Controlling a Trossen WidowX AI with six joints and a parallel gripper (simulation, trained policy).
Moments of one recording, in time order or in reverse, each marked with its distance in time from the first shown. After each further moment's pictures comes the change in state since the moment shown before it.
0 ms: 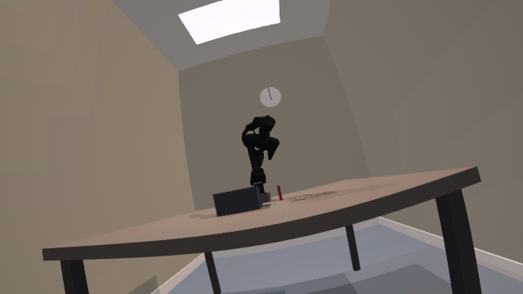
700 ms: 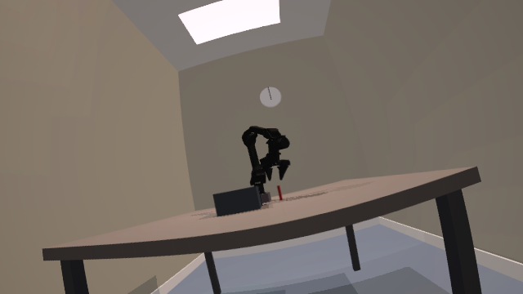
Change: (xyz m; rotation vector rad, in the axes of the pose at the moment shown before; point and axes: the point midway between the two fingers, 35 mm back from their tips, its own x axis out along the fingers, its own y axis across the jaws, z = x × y) arm 0.041 -0.067 -0.105 -0.097 0.243 -0.292
